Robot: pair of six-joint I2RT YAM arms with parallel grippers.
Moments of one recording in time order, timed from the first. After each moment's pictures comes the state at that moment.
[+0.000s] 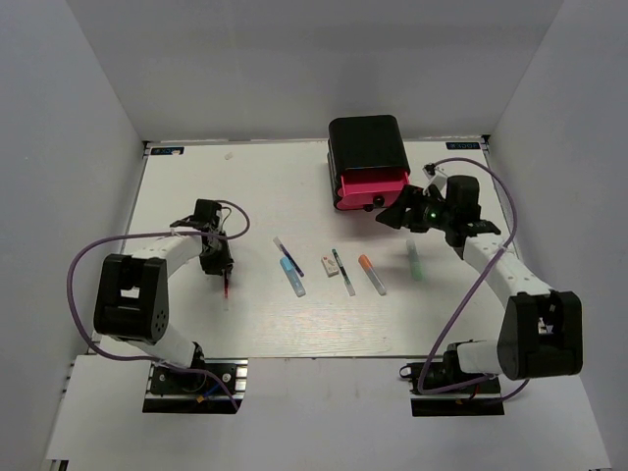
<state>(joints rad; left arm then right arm) -0.13 1.55 0.84 -0.51 -0.02 -0.35 0.13 1.34 0.85 -0.08 -0.62 0.38</state>
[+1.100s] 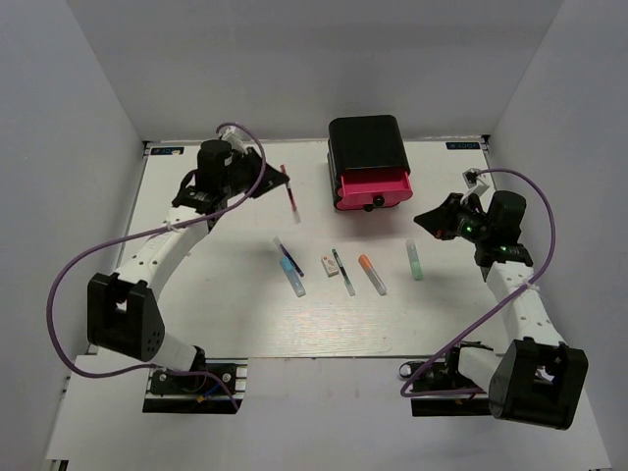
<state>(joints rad) -0.29 1.45 1.19 -0.20 0.35 -0.72 -0.12 1.09 0.72 -0.06 -0.80 0.28</state>
